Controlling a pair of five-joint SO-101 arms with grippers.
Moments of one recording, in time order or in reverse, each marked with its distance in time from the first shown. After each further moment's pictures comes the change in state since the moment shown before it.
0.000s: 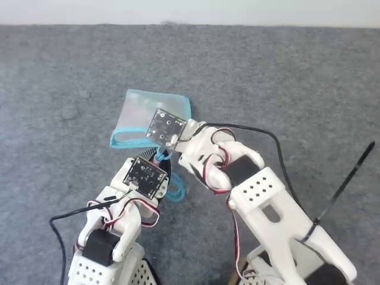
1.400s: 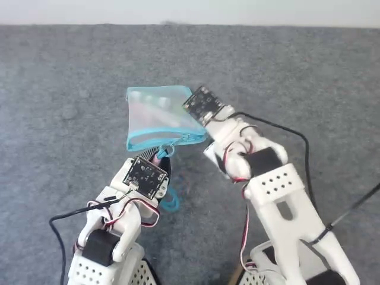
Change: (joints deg) left arm 0.0 0.0 0.0 0.0 0.0; right arm 8.5 -3.0 -1.1 12.0 -9.4
